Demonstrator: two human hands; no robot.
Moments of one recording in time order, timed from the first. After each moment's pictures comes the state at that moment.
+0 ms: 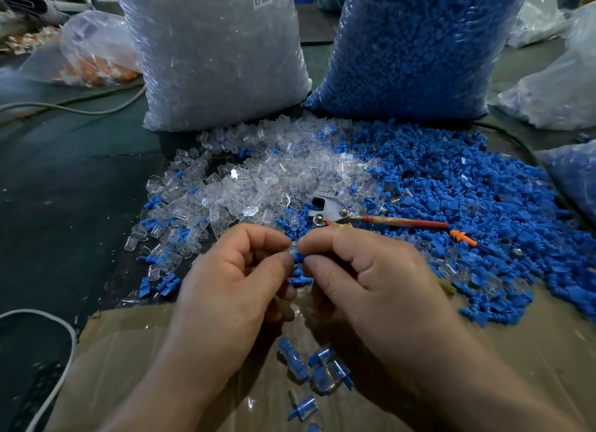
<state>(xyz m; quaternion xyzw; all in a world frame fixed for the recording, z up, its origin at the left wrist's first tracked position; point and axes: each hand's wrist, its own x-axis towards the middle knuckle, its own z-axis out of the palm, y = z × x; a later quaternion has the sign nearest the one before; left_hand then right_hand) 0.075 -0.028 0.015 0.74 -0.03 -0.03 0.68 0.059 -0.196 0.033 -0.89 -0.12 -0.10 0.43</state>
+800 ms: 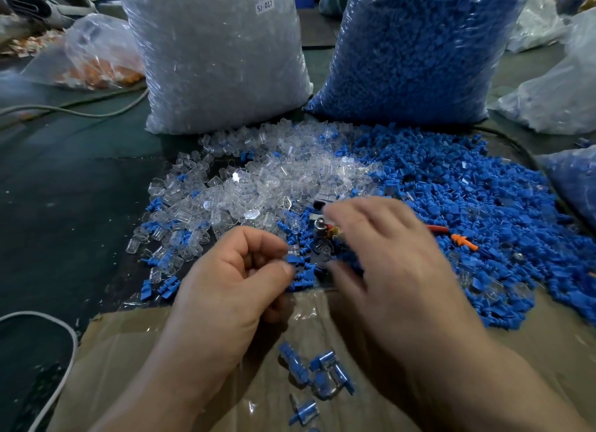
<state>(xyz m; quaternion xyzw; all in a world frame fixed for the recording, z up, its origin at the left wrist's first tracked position) 0.074 -0.026 0.017 0.70 -0.01 -0.06 0.71 0.062 -0.206 0.032 -0.97 -0.10 -0.15 0.17</state>
